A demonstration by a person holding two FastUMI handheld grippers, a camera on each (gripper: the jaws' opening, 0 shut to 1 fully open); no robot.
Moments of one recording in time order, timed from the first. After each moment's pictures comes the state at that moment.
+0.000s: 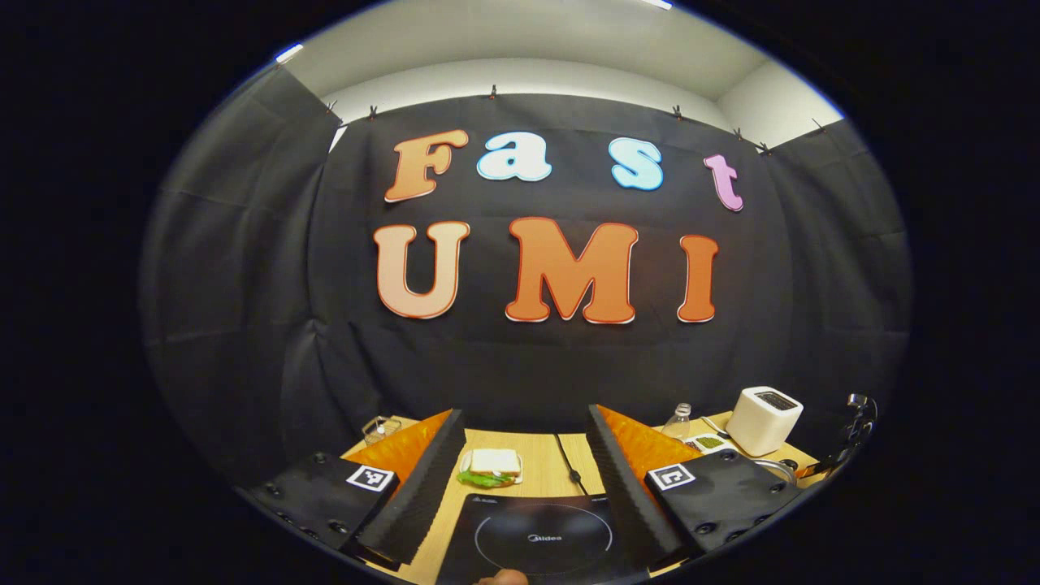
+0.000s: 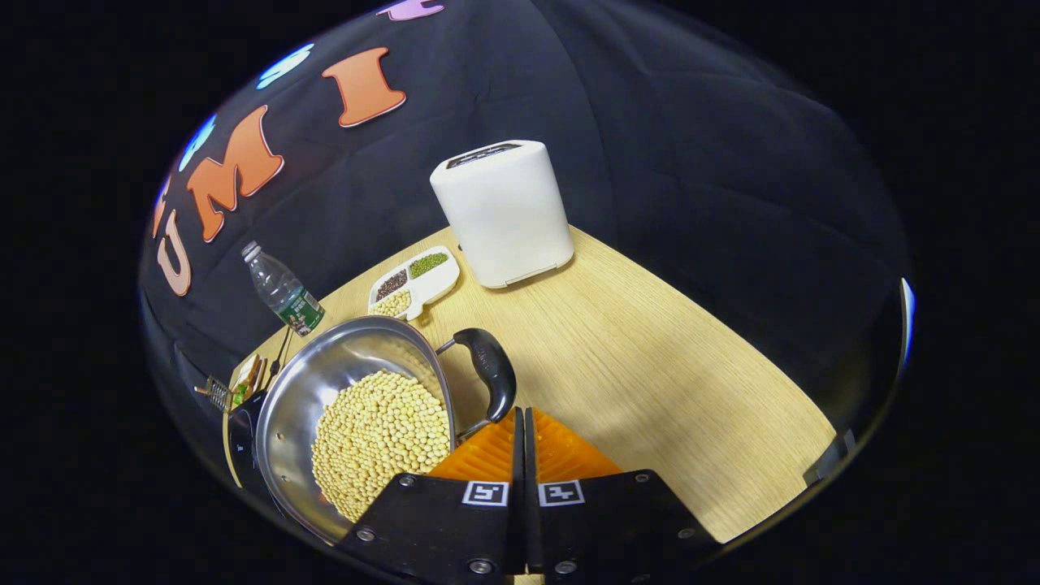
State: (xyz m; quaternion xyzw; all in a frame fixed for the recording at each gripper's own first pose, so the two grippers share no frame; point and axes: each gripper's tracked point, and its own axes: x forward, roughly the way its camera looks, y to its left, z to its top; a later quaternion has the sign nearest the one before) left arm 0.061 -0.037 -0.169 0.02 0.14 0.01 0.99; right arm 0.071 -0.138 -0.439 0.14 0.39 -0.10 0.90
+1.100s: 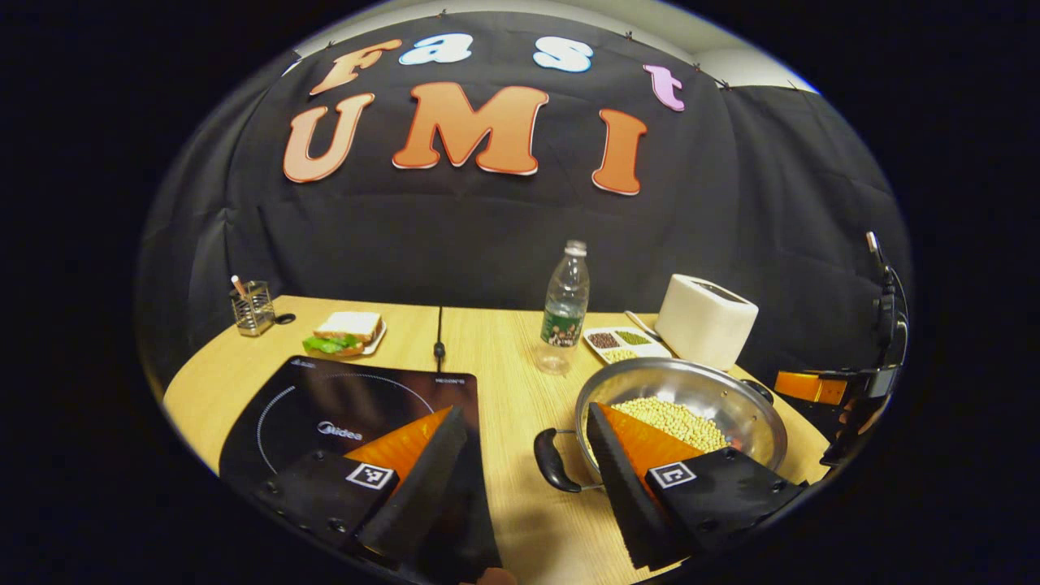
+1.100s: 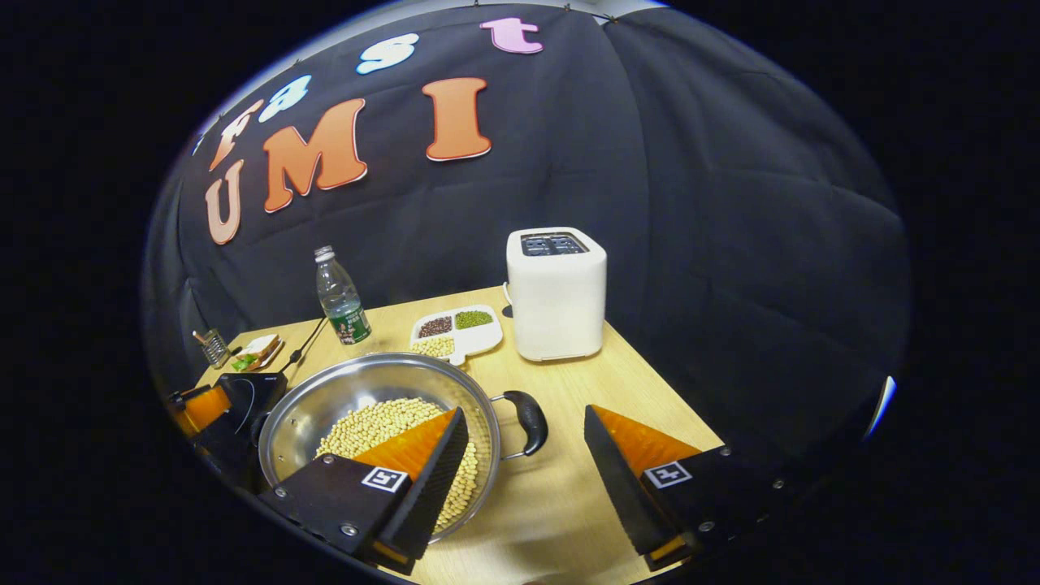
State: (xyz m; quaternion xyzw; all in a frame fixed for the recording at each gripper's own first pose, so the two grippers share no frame) left arm 0.009 -0.224 -0.420 -0.01 0.31 -0.08 0.95; right arm 0.085 -0.122 -0.363 0.02 0.28 -0.04 0.96
